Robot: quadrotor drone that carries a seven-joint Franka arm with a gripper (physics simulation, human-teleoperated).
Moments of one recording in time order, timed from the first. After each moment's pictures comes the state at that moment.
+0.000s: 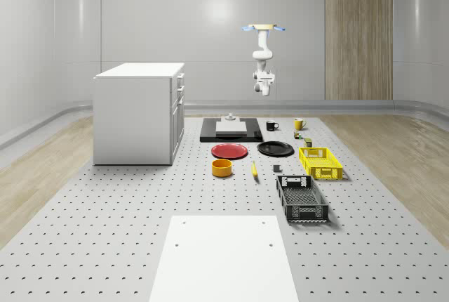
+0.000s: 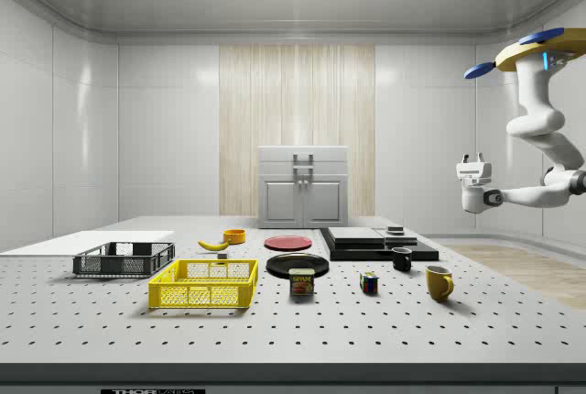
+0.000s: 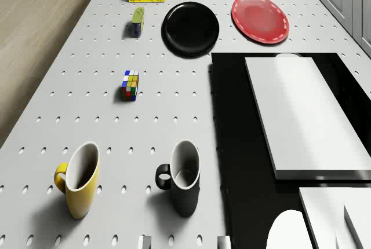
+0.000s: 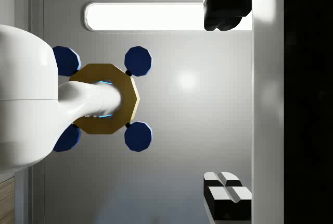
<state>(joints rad) 0.00 -0.79 0.00 -2.34 0.00 1.55 0.79</state>
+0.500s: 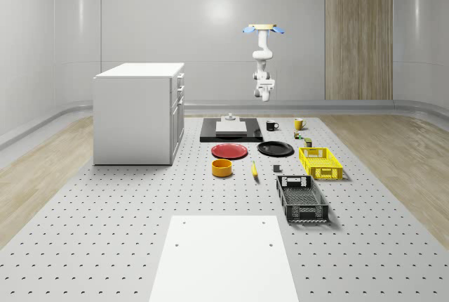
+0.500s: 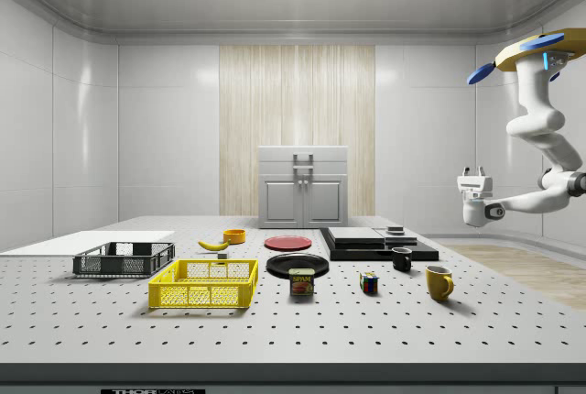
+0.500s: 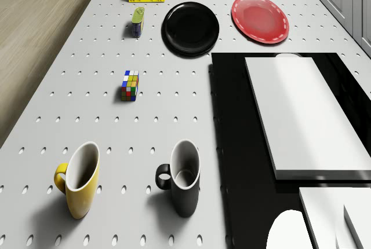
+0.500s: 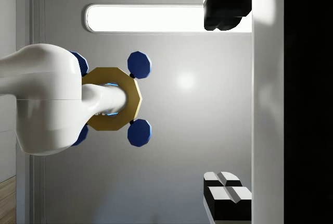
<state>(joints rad) 0.00 -0.73 0.00 -2.13 0.00 1.41 0.78</state>
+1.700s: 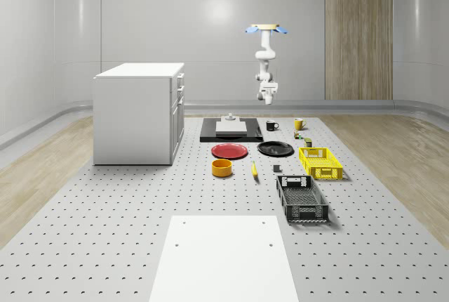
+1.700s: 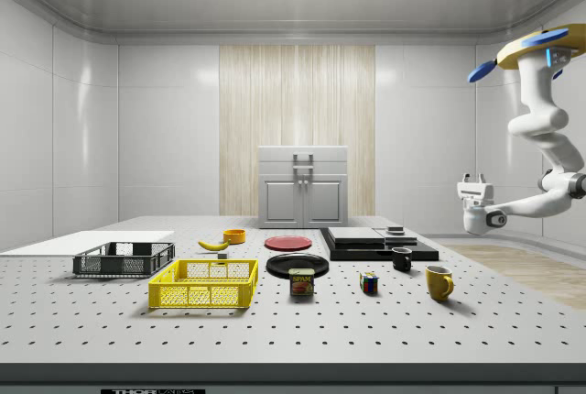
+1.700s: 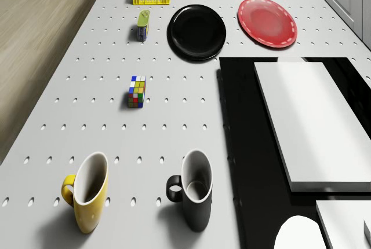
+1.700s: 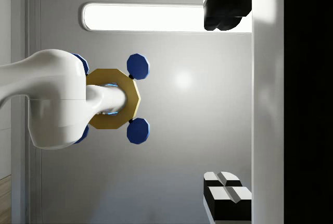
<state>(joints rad) -0.01 -0.71 0.01 -2.04 0.00 1.37 0.78</state>
